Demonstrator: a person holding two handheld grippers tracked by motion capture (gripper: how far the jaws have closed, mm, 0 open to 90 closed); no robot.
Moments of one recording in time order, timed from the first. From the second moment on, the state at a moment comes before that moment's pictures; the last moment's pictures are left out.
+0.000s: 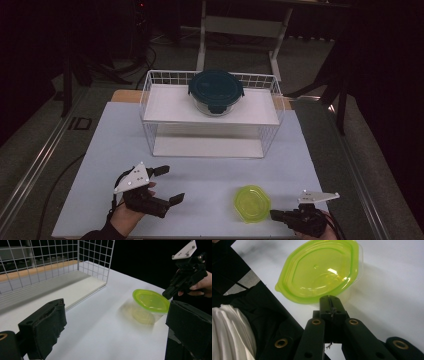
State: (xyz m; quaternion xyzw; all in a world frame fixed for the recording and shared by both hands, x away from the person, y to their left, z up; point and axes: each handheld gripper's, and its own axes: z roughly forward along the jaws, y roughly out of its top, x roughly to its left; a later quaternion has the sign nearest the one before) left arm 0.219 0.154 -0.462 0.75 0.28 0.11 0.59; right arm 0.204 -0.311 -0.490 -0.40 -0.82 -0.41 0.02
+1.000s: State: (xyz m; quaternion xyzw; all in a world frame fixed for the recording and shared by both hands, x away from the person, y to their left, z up) left arm 0.218 0.155 -0.461 0.75 0.27 0.12 0.59; right arm 0.226 -0.276 -0.508 -0.38 -0.84 -0.39 0.05
